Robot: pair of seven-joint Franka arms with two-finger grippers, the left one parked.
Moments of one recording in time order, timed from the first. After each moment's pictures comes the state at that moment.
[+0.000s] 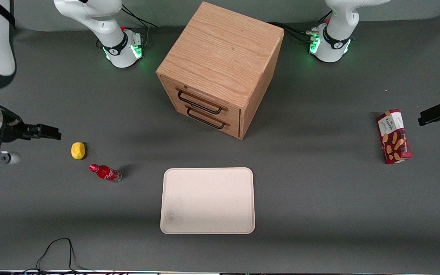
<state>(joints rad) 0.02 0.31 -0.02 -1.35 0.00 1.49 0.03</state>
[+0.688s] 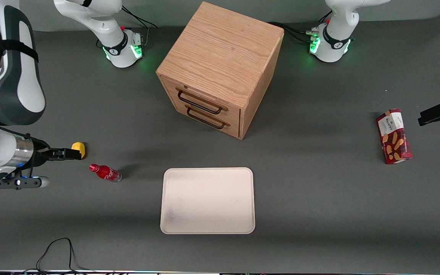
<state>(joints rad) 0.03 0.39 0.00 -1.44 0.03 1.67 0.03</state>
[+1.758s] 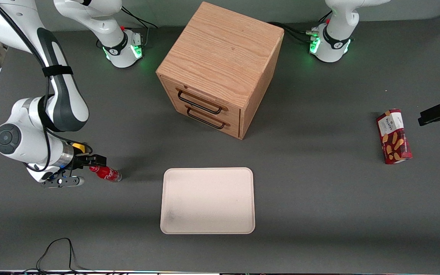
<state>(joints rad) 0.05 0.37 0.00 -1.81 0.03 2.14 0.00</state>
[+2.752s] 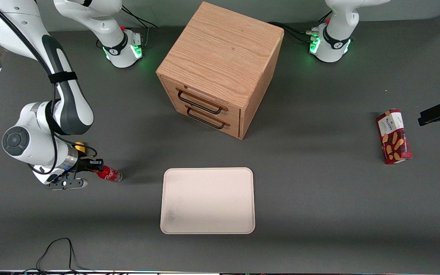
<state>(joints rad) 0.05 0.39 -0.01 -1.82 0.03 2.19 -0.01</state>
